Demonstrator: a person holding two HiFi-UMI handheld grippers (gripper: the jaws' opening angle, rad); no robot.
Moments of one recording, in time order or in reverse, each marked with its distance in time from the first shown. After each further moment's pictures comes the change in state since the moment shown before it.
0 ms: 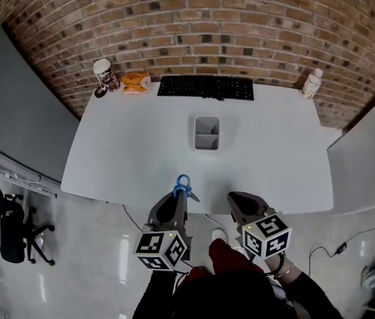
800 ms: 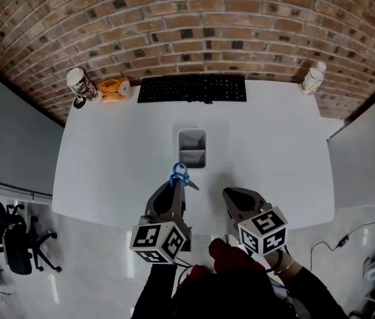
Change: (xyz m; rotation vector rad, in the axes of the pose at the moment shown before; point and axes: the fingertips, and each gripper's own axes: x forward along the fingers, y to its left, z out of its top) left arm 0.120 -0.003 0.021 -0.011 0.026 -0.009; right arm 0.053 -0.081 0.017 0.042 0.048 0.007
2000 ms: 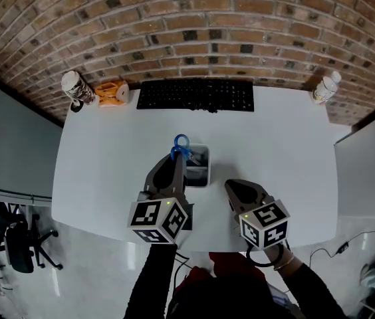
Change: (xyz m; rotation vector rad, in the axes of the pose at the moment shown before) left arm 0.100 0.014 0.061 0.048 -0.068 -0.010; right arm 0.053 -0.054 0.035 0.015 0.015 -0.010
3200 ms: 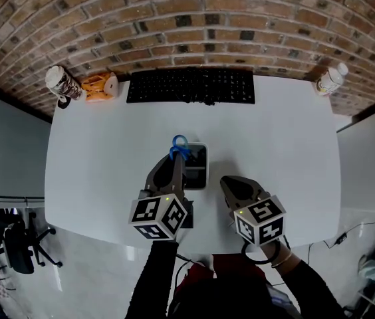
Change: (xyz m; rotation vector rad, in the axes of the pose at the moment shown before) left arm 0.031 0.026 -0.050 -0.089 0.090 0.025; right arm 0.032 -0.014 -0.018 0.036 0.079 -0.013
